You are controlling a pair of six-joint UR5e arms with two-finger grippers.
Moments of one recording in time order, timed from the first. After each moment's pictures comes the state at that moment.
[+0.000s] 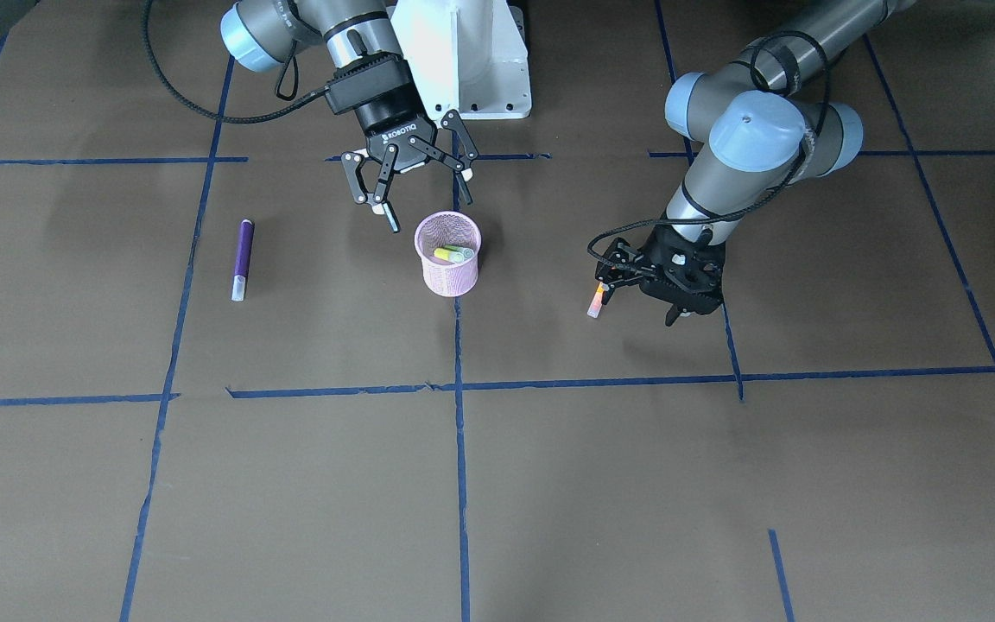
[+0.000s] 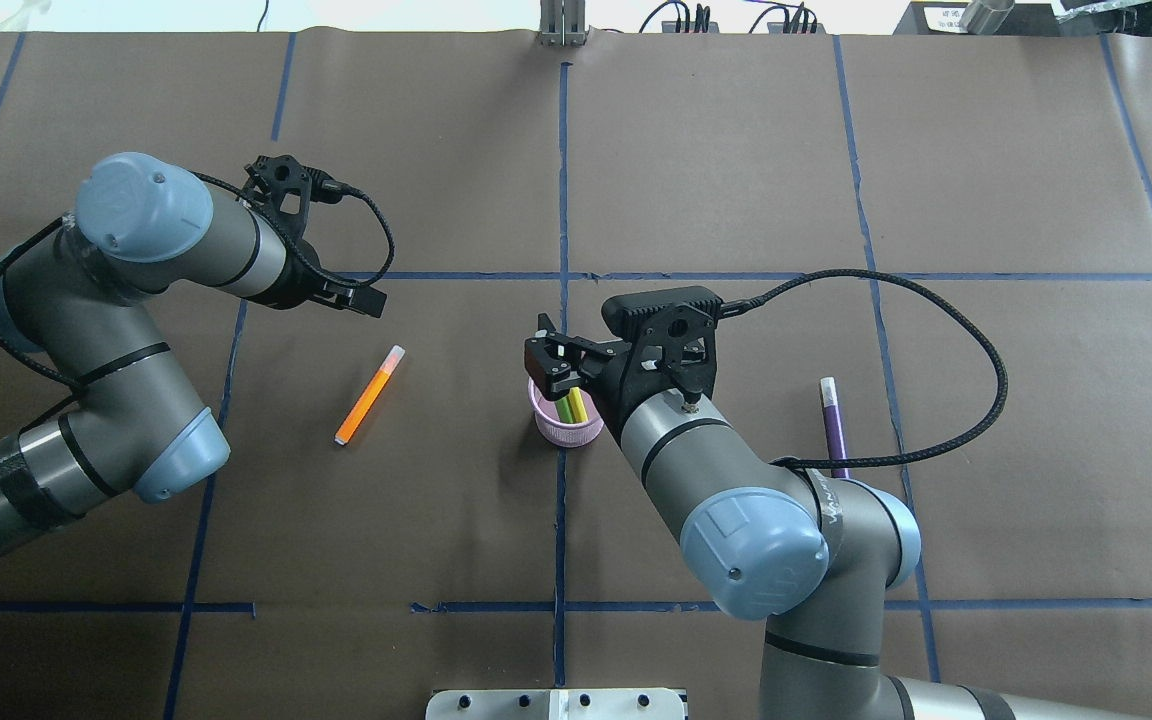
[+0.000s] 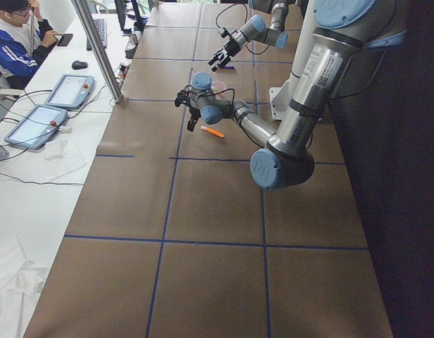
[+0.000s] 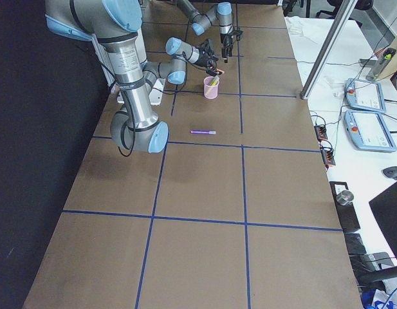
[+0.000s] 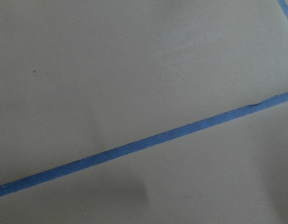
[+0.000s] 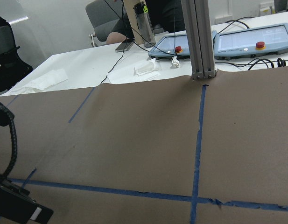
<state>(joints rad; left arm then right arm) -0.72 -2.01 -1.62 -2.03 -2.00 -0.83 0.31 -1.07 1.86 -1.00 1.07 1.13</state>
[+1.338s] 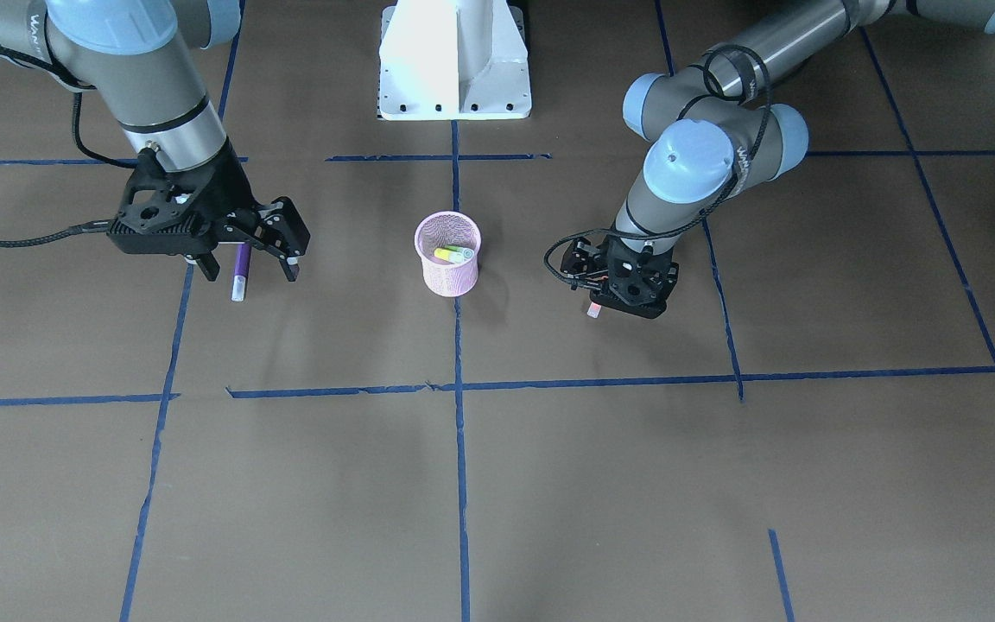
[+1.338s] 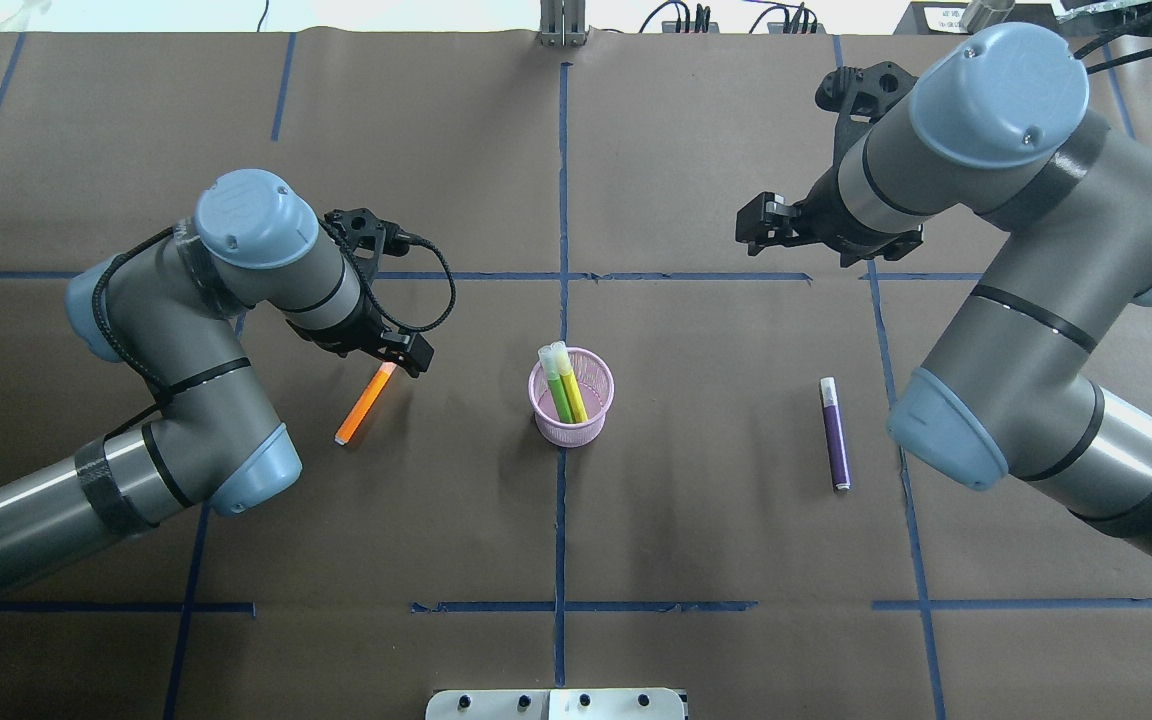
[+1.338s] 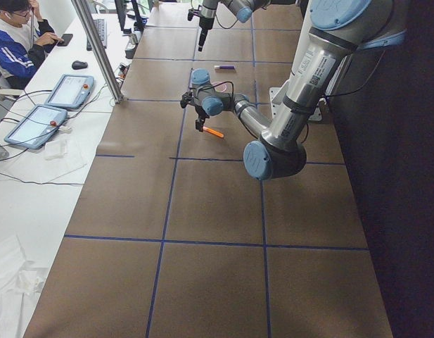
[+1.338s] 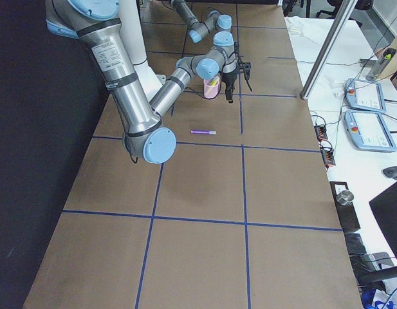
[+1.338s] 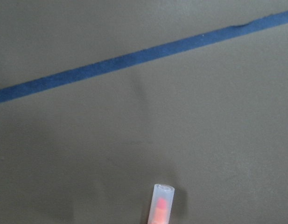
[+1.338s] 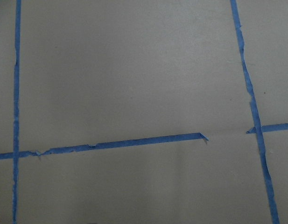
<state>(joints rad) -0.63 -2.11 -1.54 -1.82 -2.02 -0.83 0.79 -1.10 1.93 -1.63 1.93 1.14</state>
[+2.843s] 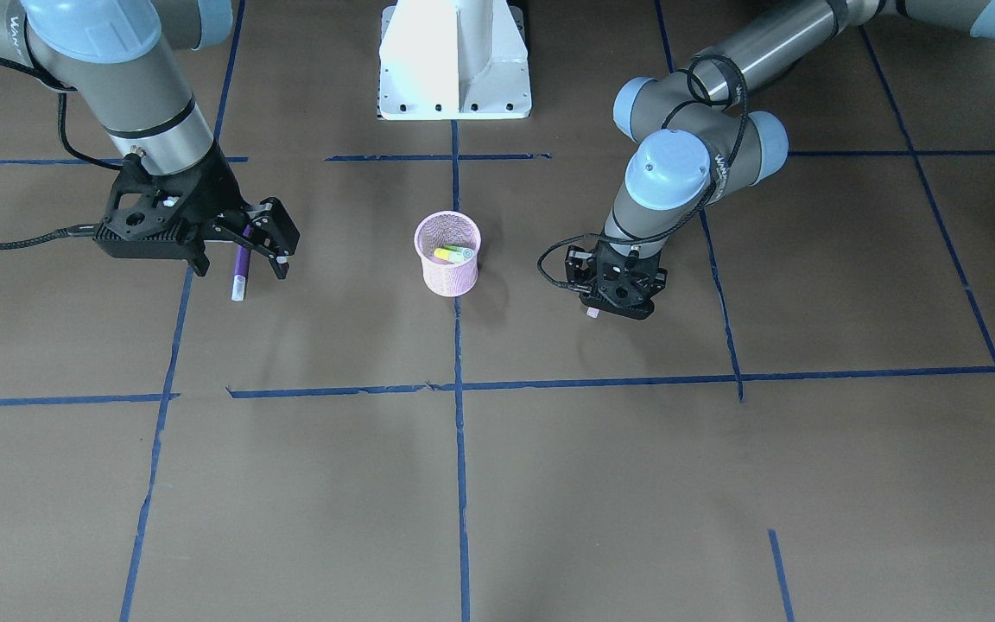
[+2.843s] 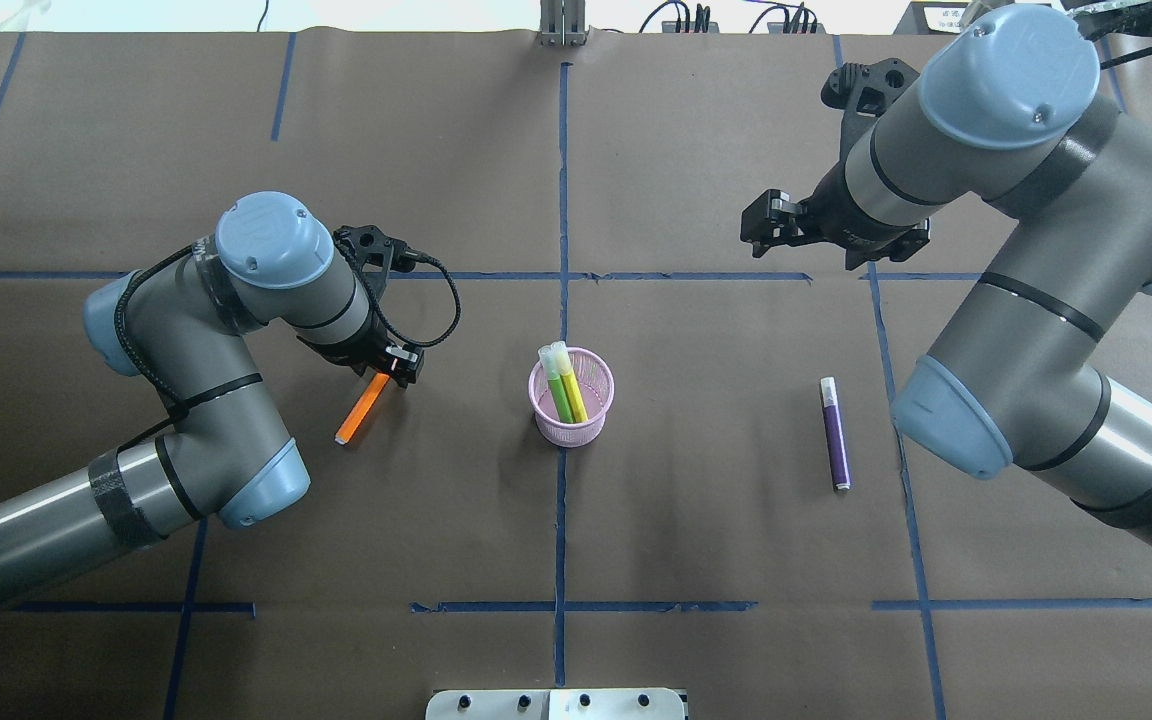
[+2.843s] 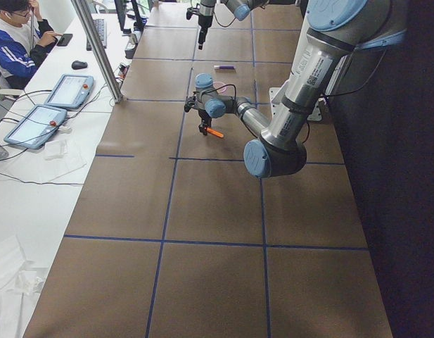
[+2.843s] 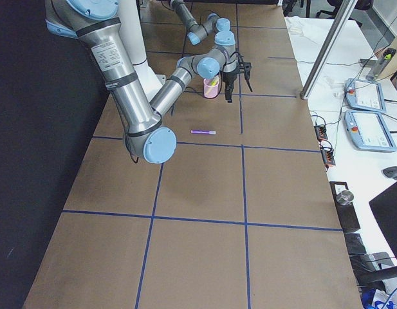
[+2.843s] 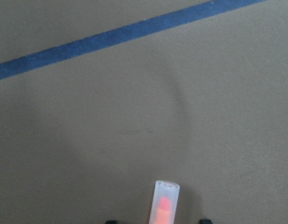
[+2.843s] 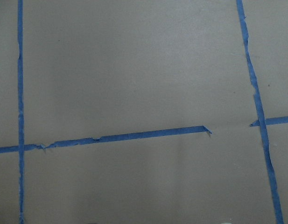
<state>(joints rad) -0.62 -2.11 -1.53 -1.82 -2.01 -0.82 0.80 -1.10 1.93 -1.63 1.96 1.14</state>
